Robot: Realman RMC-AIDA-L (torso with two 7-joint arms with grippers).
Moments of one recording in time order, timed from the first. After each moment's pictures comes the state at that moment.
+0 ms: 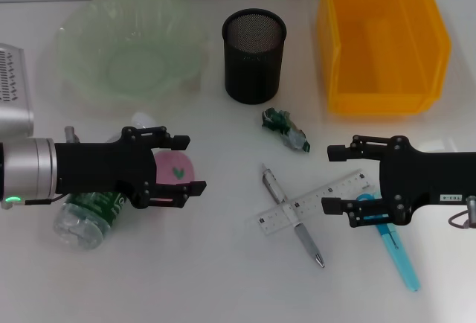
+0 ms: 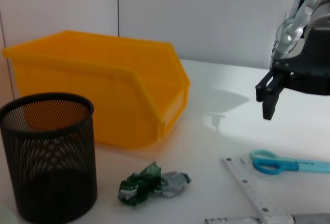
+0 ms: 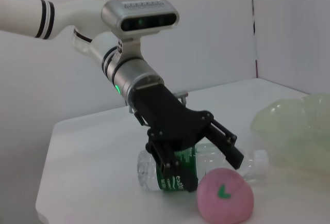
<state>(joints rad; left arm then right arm) -0.43 -2.07 1.00 0.75 1.92 1.48 -1.23 0.42 2.08 -0.82 -0.72 -1.96 -1.70 1.19</state>
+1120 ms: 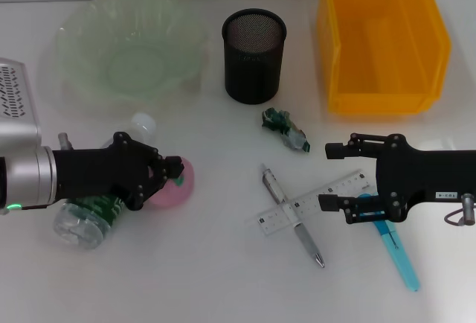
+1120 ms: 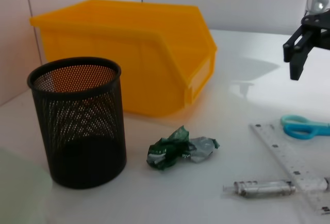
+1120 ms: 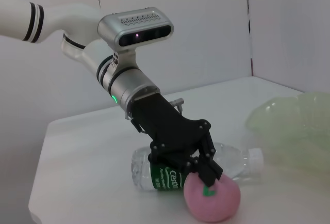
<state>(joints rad) -0.41 -2.07 1.02 0.72 1.93 1.37 -1.17 0.42 2.08 -0.82 -0.71 -1.96 -1.68 1.19</state>
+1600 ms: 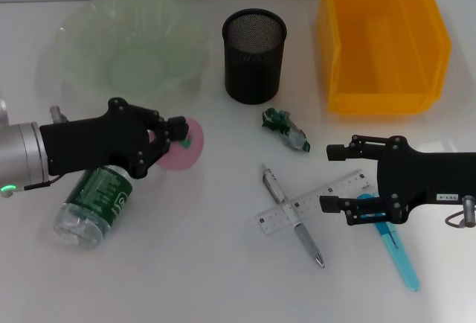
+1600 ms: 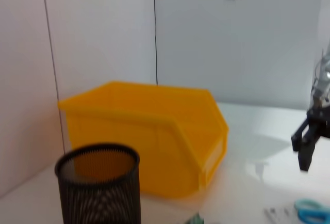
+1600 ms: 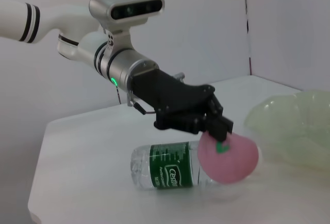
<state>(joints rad) -0.39 -2.07 0.99 0.73 1.75 1.44 -1.13 0.42 2.09 -0.82 -0.71 -1.96 -1.67 1.19</state>
